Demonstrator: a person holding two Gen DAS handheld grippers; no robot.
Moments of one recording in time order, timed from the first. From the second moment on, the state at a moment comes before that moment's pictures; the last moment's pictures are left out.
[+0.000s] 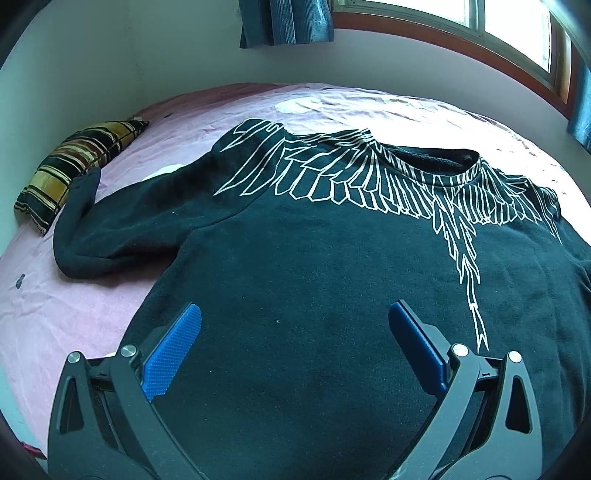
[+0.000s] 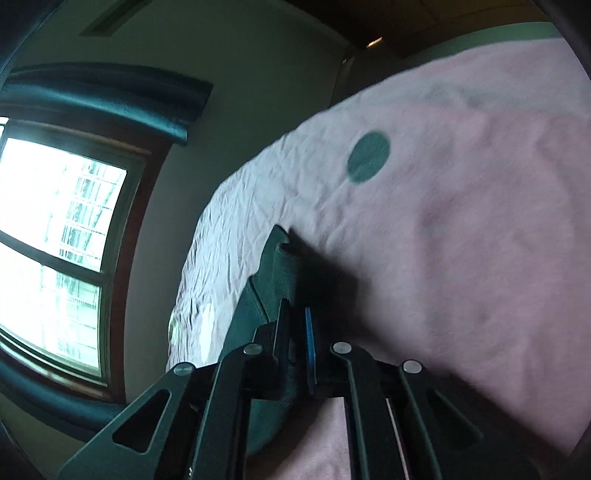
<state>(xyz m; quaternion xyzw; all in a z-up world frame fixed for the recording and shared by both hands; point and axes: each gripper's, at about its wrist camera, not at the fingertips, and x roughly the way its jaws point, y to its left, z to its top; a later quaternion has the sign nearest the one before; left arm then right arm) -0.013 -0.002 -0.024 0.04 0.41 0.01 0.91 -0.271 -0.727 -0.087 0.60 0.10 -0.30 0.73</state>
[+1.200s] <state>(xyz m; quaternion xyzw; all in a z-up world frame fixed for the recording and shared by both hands) -0.032 0.098 -0.009 0.00 0.40 0.04 0.92 0.046 -0.184 0.014 0.19 0.38 0.14 0.89</state>
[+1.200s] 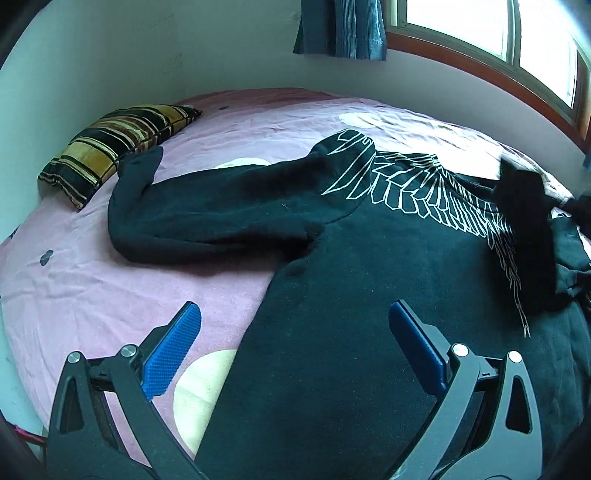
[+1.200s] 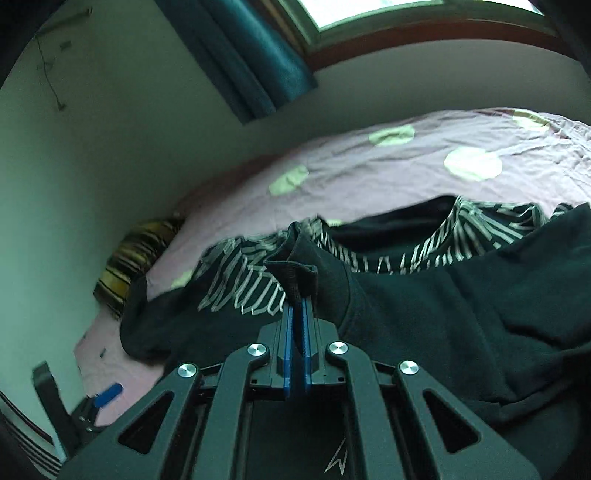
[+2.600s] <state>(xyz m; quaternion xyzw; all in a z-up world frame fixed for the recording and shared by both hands) 0.021 -0.009 0.000 -0.03 0.38 -0.09 0.92 -0.053 -0.456 -0.014 0.34 0.38 0.09 0.86</state>
